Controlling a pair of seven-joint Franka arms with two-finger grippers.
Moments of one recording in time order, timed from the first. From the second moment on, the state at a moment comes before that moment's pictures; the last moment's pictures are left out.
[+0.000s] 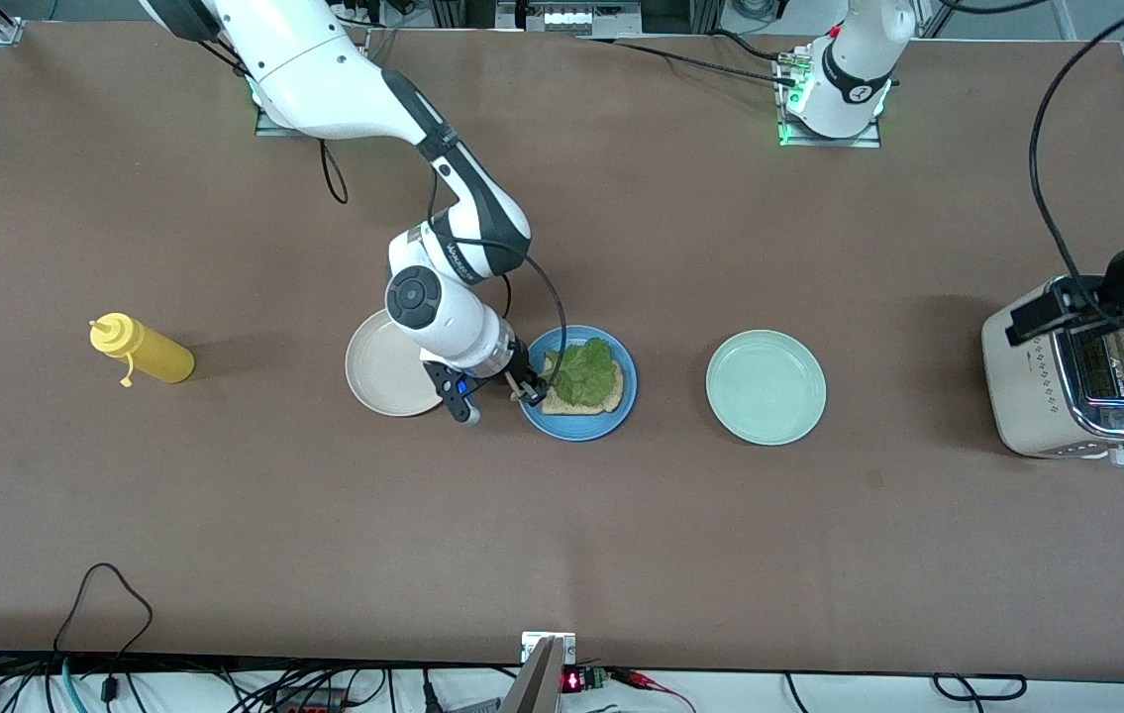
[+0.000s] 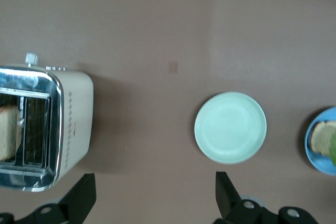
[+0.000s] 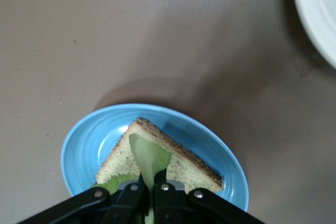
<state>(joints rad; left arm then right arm) 0.03 0.21 -0.04 -1.37 0.00 1.57 -0.13 0.62 0.80 0.02 -1.49 0.39 2.47 1.30</state>
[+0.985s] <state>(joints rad) 0.02 0.09 -0.04 -1.55 0.00 1.61 -0.08 0.55 0.74 -0.01 -1.44 0.39 2.27 1.16</state>
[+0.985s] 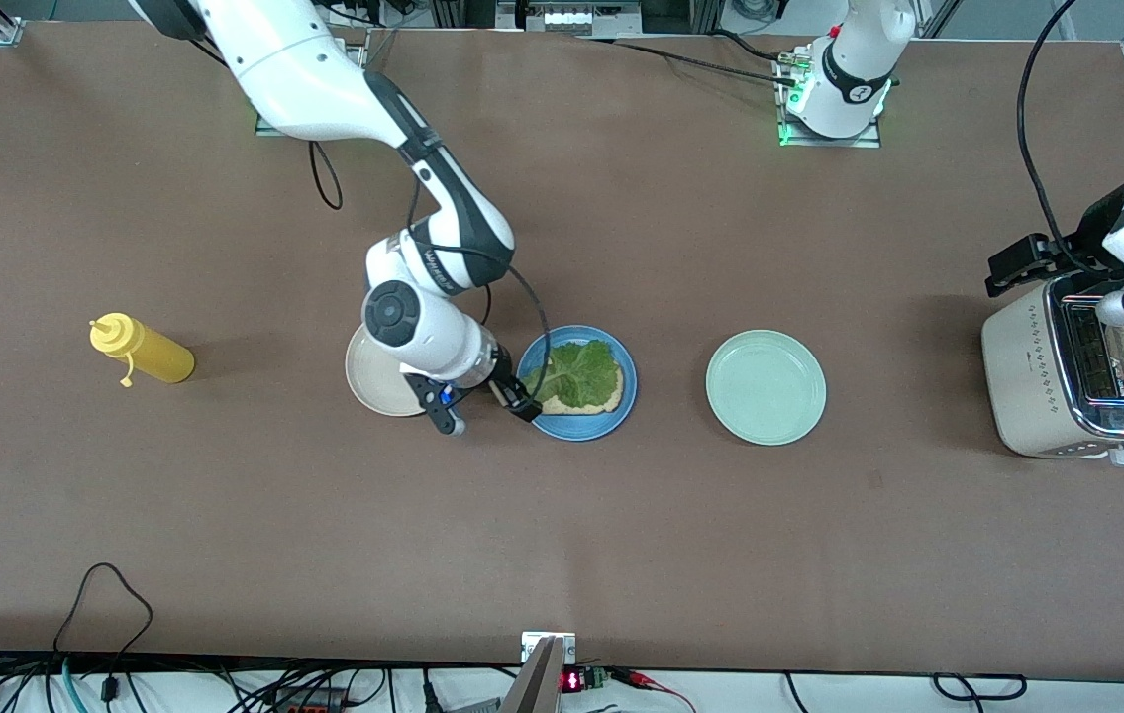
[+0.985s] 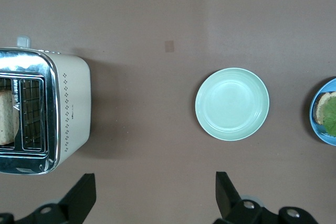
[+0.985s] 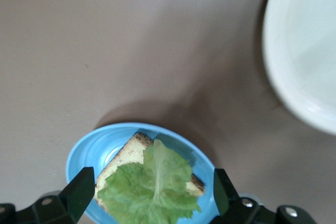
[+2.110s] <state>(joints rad) 0.02 0.09 -0.04 -1.57 0.00 1.61 -0.07 0.16 0.29 -0.02 -1.47 0.12 1.50 0.15</state>
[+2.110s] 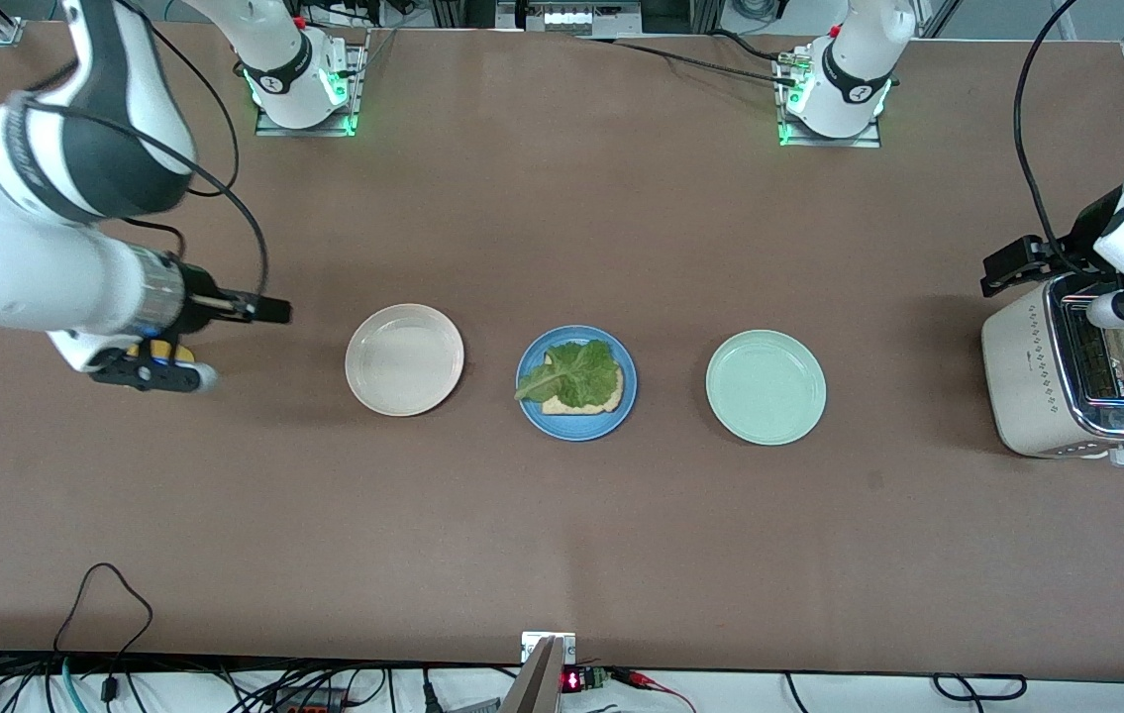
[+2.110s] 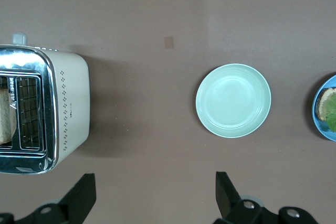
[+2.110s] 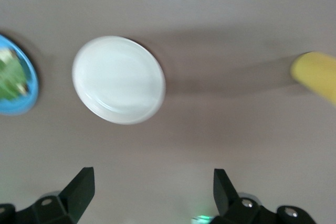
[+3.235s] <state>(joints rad) 0.01 0.14 -0.04 -1.56 0.00 1.67 -0.07 -0.50 0.20 -0.03 -1.83 0.35 1.80 -1.72</state>
